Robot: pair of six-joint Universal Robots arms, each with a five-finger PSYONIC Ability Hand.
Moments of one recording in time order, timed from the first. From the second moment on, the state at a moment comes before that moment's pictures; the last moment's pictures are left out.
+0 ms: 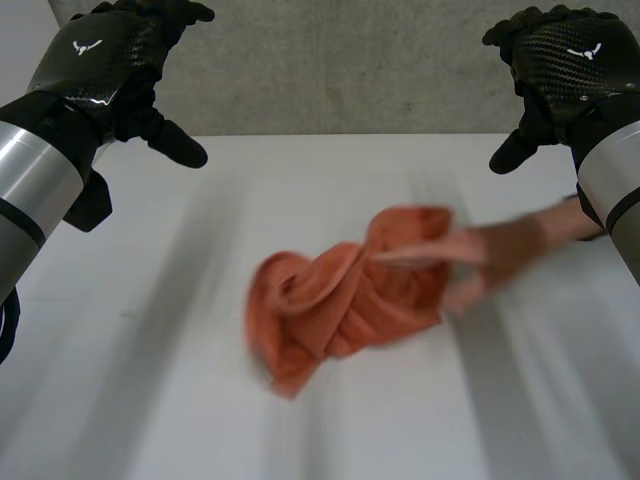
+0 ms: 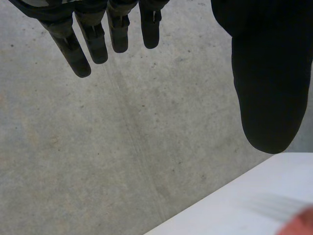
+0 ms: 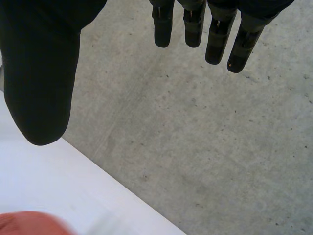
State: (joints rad) left arm 4.34 -1.51 -1.52 3.23 -1.39 3.13; right arm 1.98 -1.55 1.44 -0.03 1.59 2.89; left_hand 0.20 0.20 0.21 0.20 0.04; right_hand 0.18 0.20 0.21 0.23 0.05
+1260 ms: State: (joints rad) left arm 4.33 -1.99 -1.71 3.21 -1.41 3.46; right arm 2.03 -1.04 1.51 -0.08 1.48 3.01; left_hand 1.12 1.16 1.16 1.16 0.95; right_hand 0.95 1.16 1.17 1.18 0.96
